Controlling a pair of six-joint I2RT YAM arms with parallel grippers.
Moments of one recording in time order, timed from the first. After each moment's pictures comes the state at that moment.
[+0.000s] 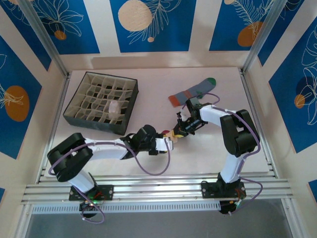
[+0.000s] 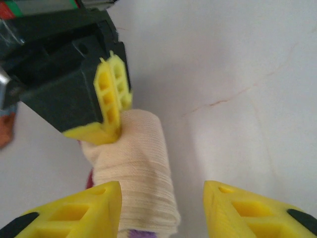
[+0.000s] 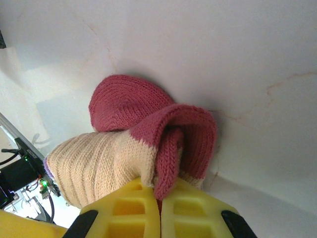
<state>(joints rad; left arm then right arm) -0.96 1.59 0.69 0.26 0.11 0.71 0.34 1.82 1.05 -0.68 -0.67 0.32</state>
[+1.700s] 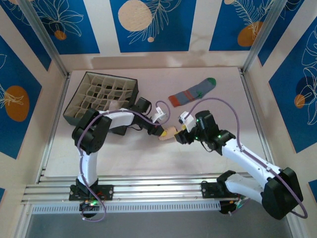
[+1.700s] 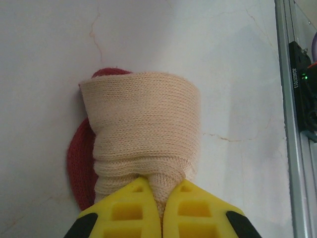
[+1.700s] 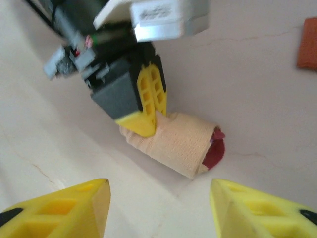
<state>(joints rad) -0.59 2.01 1.22 -0.31 0.86 0.22 0.55 1.03 0.60 -0.31 -0.24 -0.14</state>
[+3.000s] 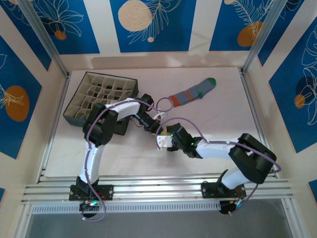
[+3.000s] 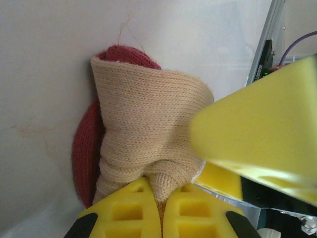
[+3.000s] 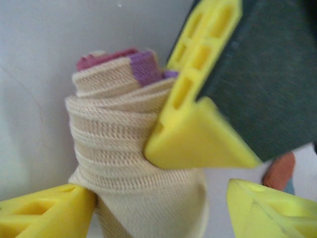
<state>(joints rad) -0.56 2.20 1.55 -0.92 0.95 0.18 0.84 1.49 0.56 0.15 0.17 -0.96</state>
